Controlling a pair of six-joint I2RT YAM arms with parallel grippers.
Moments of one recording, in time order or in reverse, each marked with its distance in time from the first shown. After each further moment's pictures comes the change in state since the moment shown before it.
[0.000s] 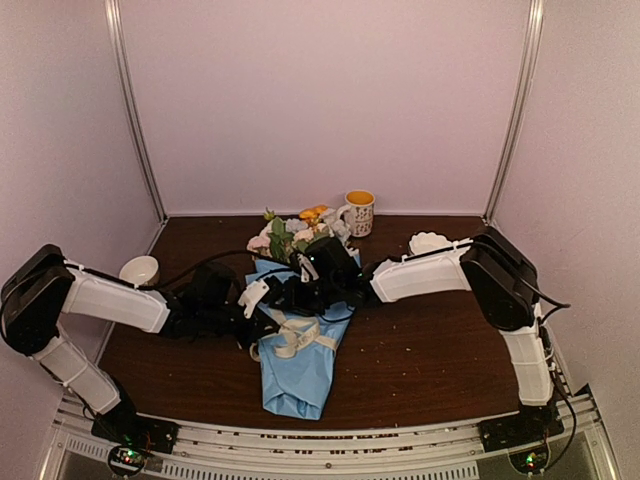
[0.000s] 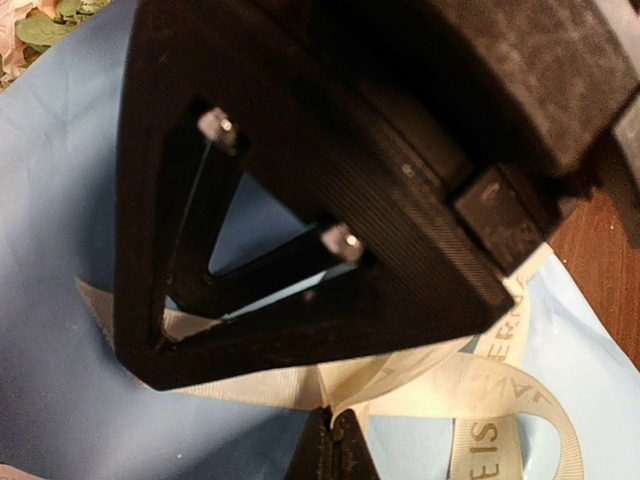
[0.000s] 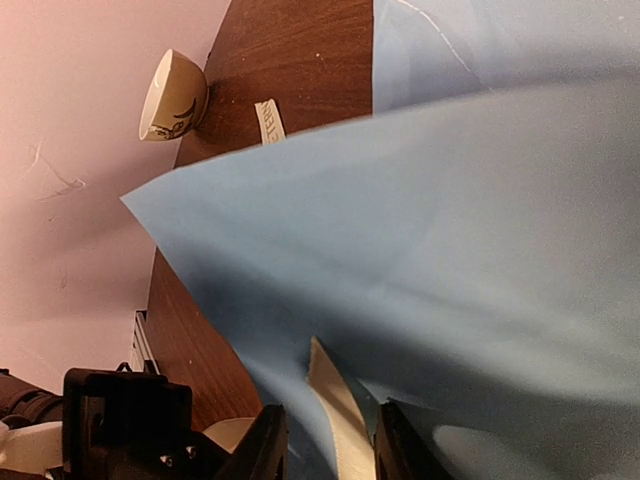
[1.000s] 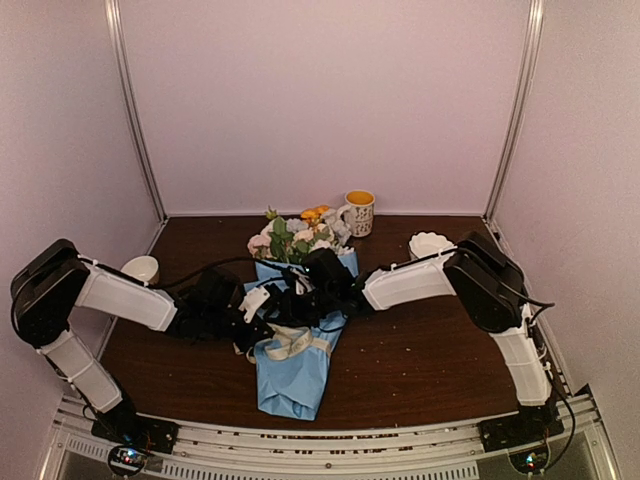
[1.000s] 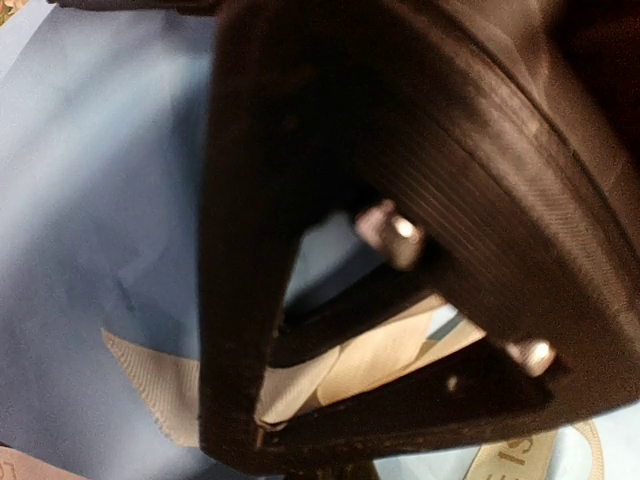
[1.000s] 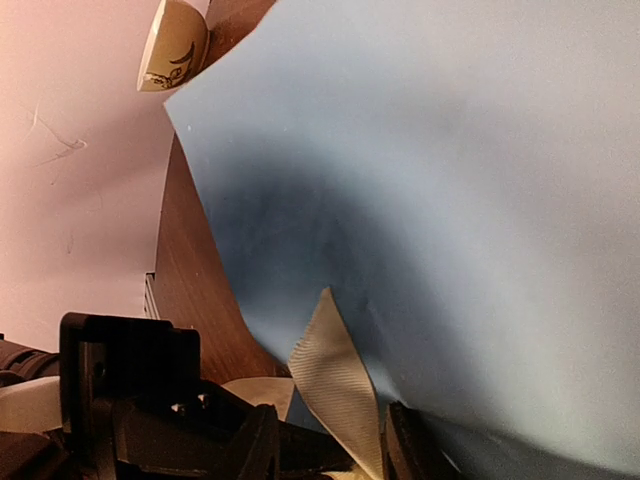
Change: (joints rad) left arm 0.022 0.076 0.011 -0.037 -0.048 0.036; right arm 0.008 0.077 0.018 0.037 -0.129 0.028
